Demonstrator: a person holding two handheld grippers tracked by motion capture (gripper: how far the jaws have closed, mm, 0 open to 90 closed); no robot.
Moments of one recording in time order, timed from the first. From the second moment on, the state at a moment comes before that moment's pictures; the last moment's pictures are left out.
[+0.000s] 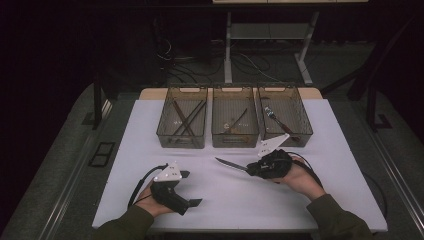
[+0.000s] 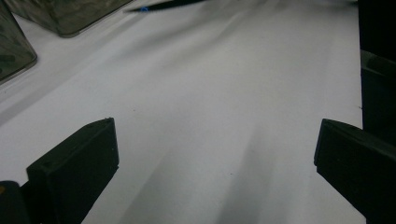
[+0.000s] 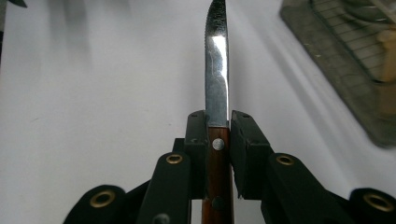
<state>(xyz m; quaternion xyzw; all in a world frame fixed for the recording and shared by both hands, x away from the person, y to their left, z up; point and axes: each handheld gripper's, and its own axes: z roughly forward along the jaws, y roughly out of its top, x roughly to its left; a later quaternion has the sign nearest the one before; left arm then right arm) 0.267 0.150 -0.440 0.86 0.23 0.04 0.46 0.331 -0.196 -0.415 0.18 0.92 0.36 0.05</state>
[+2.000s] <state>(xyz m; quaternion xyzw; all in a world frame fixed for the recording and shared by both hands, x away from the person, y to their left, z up) 0.266 0.151 -0.441 0.85 0.23 0.04 0.47 0.469 -0.314 -0.370 0.45 0.80 0.35 0.17</state>
